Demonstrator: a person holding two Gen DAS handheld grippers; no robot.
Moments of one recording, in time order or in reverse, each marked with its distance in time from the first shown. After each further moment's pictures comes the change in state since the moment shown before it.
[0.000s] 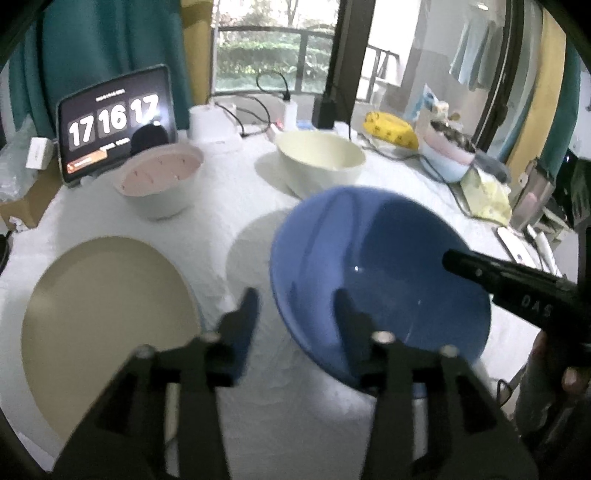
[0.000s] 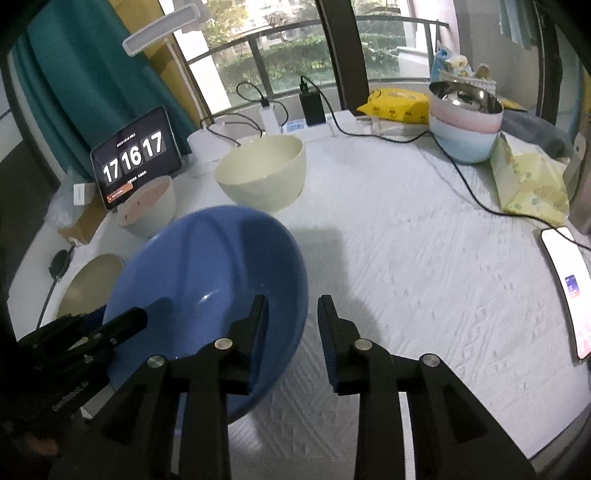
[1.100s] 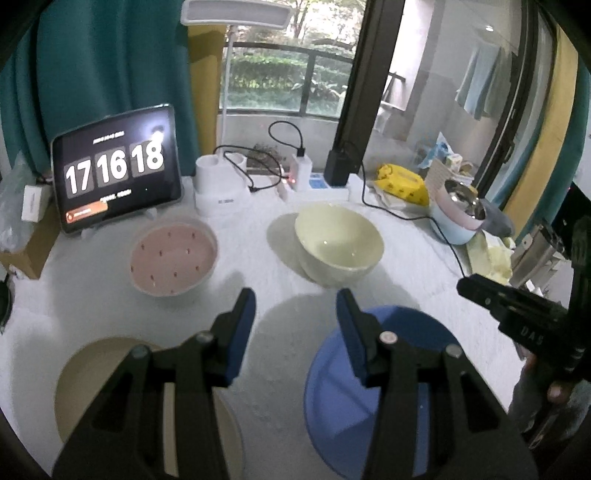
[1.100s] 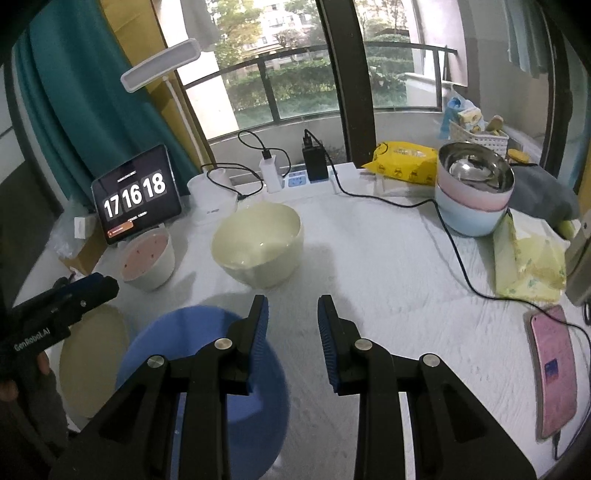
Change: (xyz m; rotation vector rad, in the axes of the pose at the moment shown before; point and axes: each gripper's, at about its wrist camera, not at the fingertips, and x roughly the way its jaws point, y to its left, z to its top) left arm 0.004 0.025 0.097 -0.026 -0.047 -0.016; right arm 0.001 -0.010 0.072 -0.050 -0.076 0.006
